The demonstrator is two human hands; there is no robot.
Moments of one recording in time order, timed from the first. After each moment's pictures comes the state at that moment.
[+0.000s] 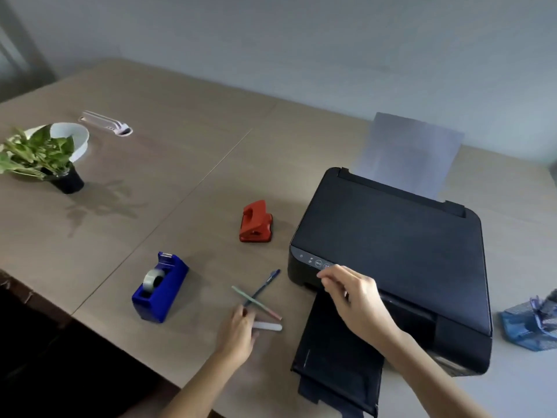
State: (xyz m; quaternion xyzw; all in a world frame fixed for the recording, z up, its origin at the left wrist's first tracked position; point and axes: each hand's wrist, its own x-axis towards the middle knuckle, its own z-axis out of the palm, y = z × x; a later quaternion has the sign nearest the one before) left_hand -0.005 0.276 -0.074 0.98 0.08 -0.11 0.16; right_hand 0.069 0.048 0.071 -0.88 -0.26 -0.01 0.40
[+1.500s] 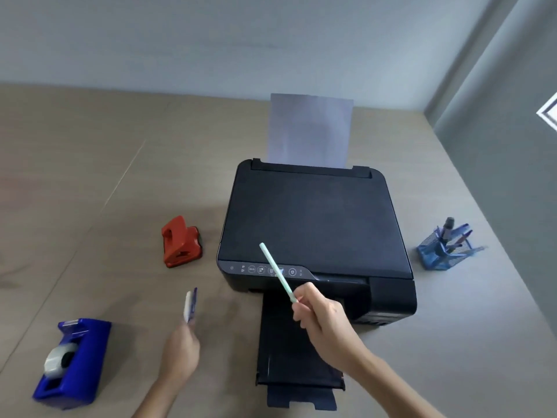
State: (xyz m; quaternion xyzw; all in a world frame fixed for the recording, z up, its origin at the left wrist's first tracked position) left_hand 0.045 0.297 -0.082 0.94 0.19 -0.13 0.26; right_hand 0.020 0.019 0.056 -0.88 -0.07 0.06 0.47
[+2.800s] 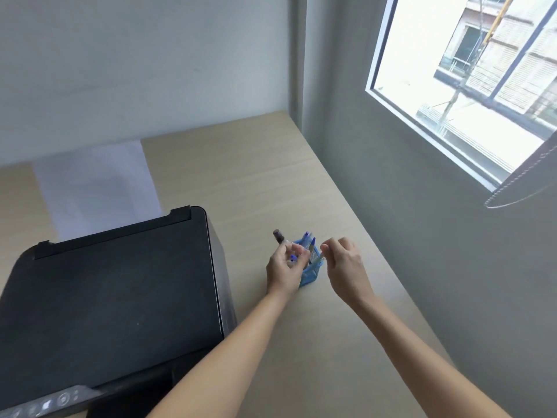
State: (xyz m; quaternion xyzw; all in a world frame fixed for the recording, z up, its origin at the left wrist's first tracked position) left_hand 0.147 -0.258 -0.007 0.77 -0.07 -0.18 0.61; right_hand 0.083 -0.378 -0.004 -0.91 0.23 -0.16 0.31
